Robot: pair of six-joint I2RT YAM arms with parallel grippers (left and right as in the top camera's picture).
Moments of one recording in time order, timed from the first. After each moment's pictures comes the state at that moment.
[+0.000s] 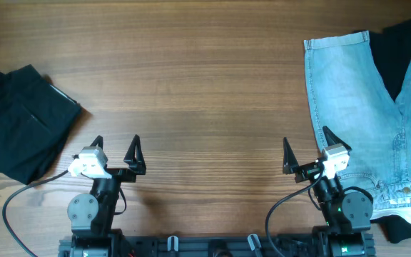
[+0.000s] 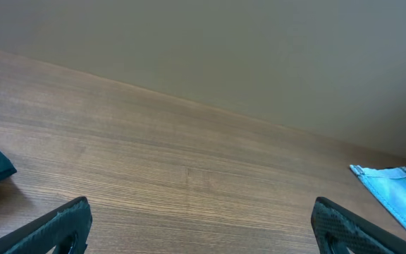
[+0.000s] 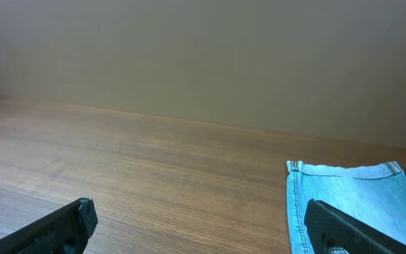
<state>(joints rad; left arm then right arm) 0.00 0.01 0.01 -0.06 0.12 -0.33 0.06 0.01 0.01 0.02 -0.21 -0.03</state>
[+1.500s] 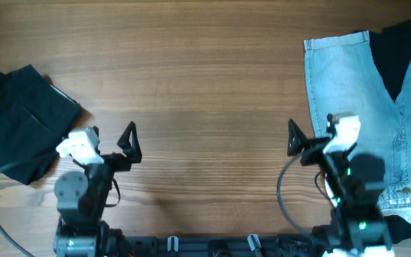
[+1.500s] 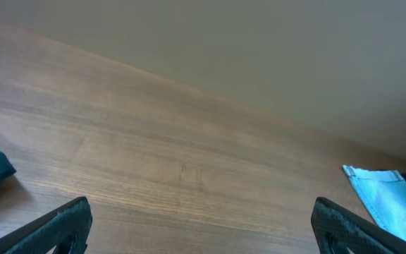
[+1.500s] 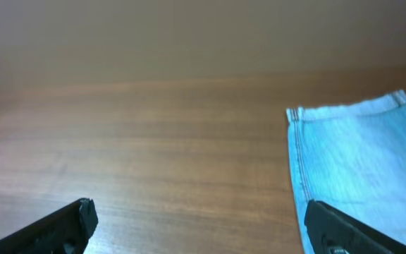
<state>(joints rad) 0.00 0.39 0.32 -0.15 0.12 -0.38 0.06 0.55 0.42 -0.20 -0.15 0.10</state>
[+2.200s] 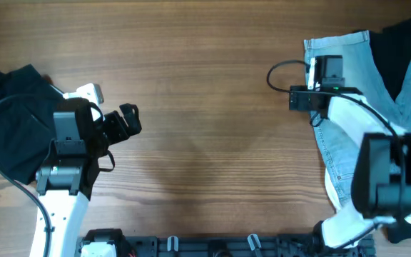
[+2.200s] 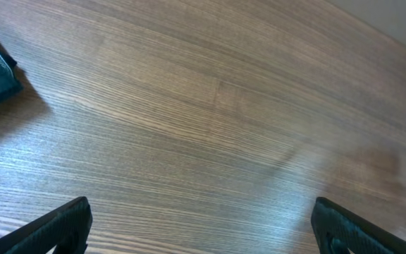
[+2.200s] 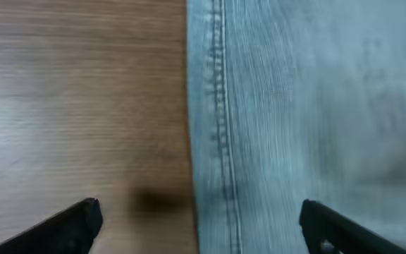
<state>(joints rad) 0.00 1.00 0.78 -0.56 0.12 -0.39 -0.01 1.83 1.03 -0.29 0.16 -0.04</state>
